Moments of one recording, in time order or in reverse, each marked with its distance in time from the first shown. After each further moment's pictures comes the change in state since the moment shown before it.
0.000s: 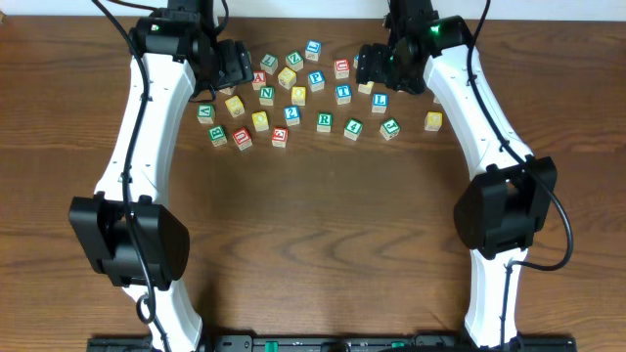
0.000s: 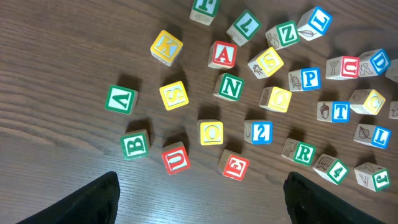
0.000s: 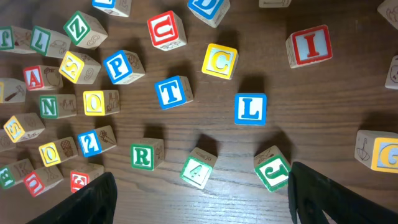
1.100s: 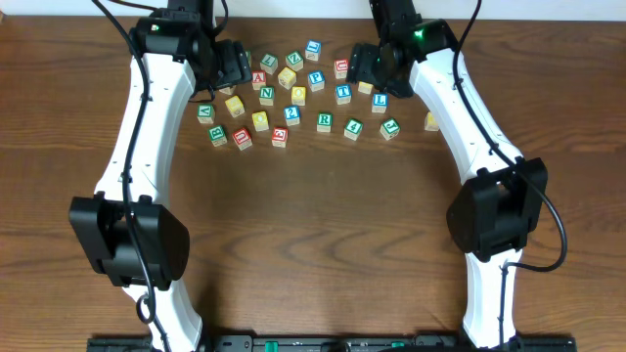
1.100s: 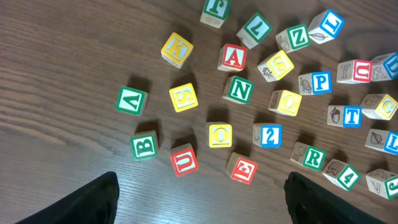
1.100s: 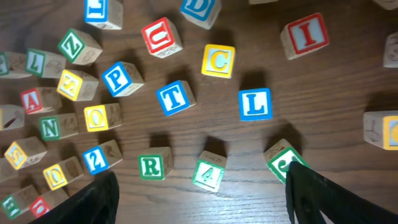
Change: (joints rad) left arm 0.000 0.000 -0.001 -0.004 -0.033 0.000; right arm 0.054 0.000 0.000 0.009 0.108 0.145
